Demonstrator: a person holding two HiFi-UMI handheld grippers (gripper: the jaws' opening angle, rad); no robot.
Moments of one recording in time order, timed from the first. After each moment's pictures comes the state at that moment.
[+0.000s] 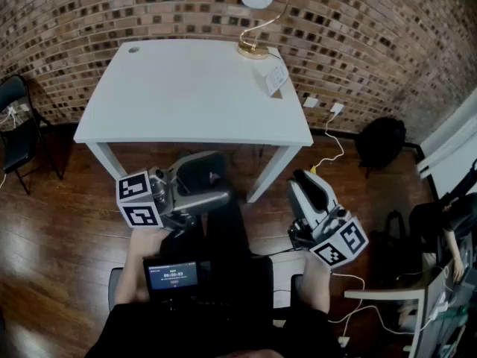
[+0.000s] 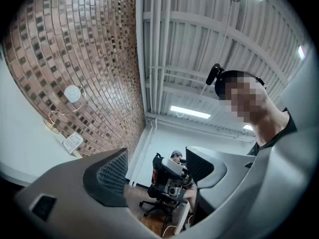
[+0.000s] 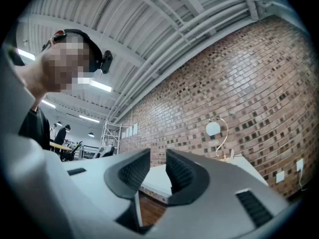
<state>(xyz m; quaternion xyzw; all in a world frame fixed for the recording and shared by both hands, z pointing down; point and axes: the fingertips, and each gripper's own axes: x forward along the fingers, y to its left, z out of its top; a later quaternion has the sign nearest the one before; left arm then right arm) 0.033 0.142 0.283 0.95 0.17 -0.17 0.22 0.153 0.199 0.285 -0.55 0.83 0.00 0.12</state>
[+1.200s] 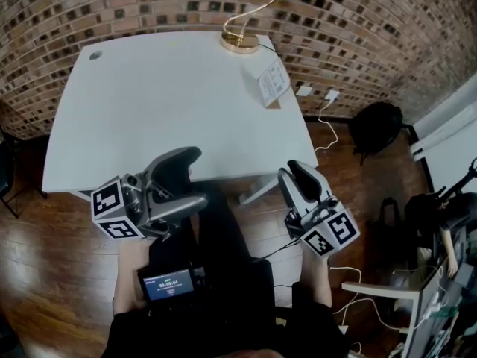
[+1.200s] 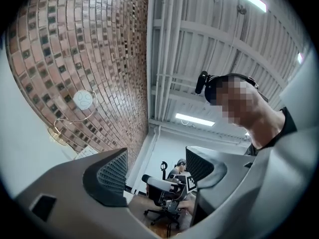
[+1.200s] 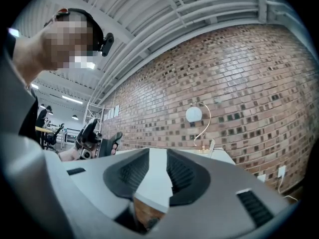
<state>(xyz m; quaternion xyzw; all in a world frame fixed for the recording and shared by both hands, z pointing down) 0.074 0.003 0.287 0.94 0.16 -0.21 0.23 0.239 0.051 0.341 -0.61 0.79 -0.02 0.03</state>
